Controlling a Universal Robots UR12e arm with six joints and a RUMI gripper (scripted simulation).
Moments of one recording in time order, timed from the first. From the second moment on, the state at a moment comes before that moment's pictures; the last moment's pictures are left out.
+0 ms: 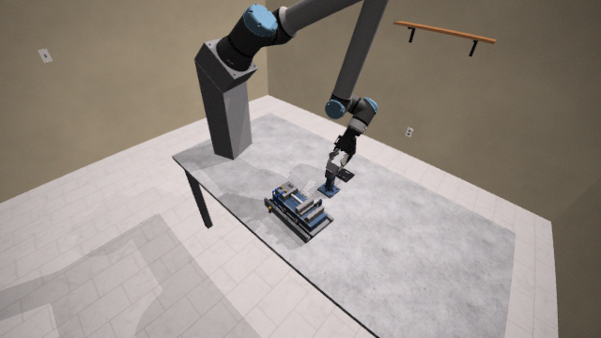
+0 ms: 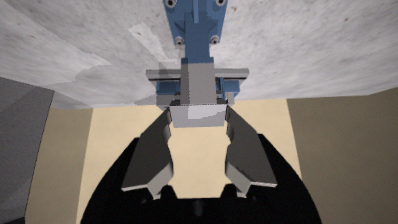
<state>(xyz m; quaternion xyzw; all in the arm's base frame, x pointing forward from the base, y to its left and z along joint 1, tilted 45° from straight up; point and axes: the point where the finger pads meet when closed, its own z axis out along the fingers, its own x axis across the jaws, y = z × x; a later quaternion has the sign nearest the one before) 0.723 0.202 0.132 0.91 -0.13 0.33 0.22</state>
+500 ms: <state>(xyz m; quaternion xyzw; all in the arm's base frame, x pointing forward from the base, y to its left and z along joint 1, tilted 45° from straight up) 0.719 0.201 0.136 0.91 -0.13 0.33 0.22</state>
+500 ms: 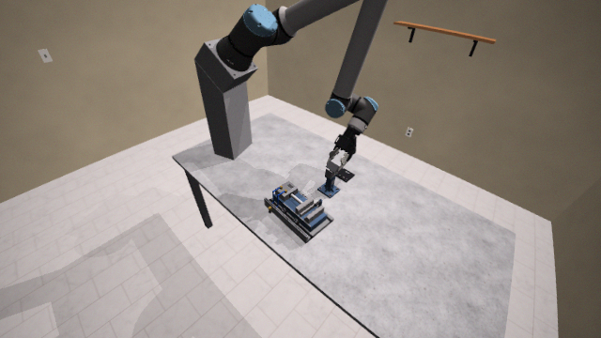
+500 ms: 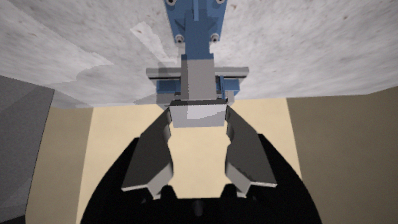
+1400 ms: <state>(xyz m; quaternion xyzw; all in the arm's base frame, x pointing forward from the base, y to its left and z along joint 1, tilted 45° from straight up) 0.710 0.197 0.145 0.91 -0.13 0.33 0.22</state>
